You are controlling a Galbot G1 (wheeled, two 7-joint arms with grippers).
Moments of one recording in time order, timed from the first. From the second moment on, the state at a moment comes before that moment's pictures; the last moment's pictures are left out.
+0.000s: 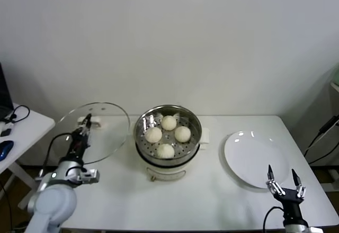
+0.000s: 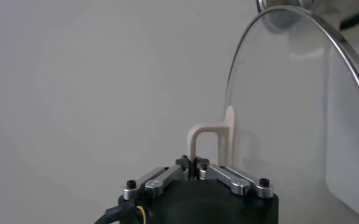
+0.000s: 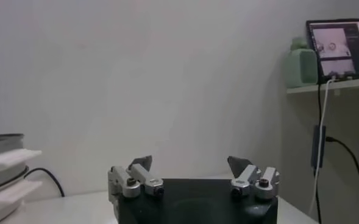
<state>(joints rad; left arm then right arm) 1.32 -1.08 -0.55 -2.05 1.18 0.25 0.13 -1.67 1.31 0.75 1.83 0.44 0.33 -0.01</state>
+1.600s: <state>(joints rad) 0.97 -1.50 0.04 -1.93 1.54 0.54 0.34 -1.68 1.29 0.74 1.79 0.41 0.32 -0.03</state>
